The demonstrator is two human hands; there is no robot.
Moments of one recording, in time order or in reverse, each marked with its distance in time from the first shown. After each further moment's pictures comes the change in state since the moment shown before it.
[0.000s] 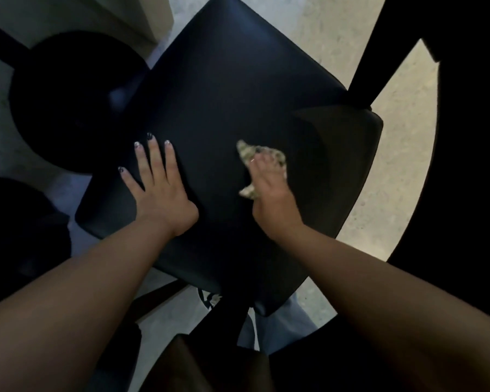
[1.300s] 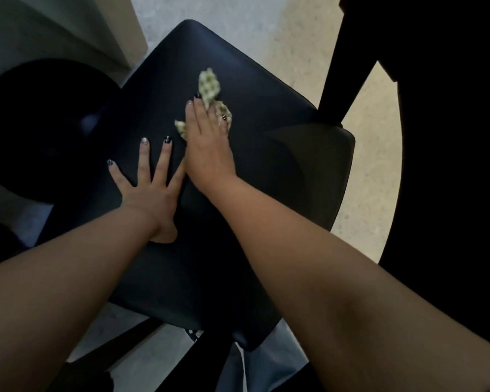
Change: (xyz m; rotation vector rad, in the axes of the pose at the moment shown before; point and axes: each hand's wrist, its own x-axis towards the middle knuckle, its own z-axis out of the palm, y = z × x) left_hand 0.037 0.031 -0.043 0.404 -0.316 0.177; right_hand 0.134 -0.028 0.019 -0.308 -0.012 0.089
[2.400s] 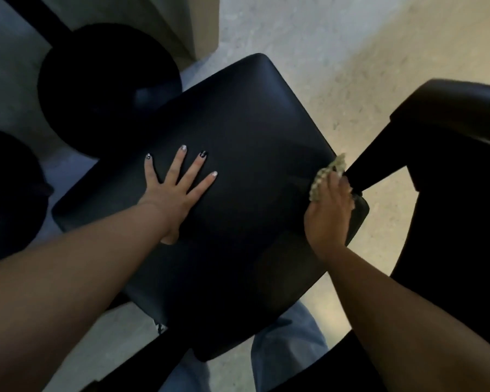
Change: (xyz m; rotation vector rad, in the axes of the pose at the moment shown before) left_hand -0.006 -0.003 -0.007 0.003 -0.063 0.007; right_hand -0.042 0.172 -0.050 -0.121 -0.089 0.200
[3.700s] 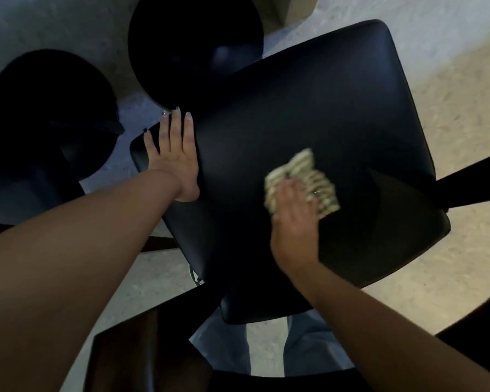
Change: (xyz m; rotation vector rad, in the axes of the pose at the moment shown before) left_hand -0.028 -0.039 0.076 -0.582 0.063 -0.524; right_hand -0.094 -0.110 0.037 0.187 -0.112 -0.607
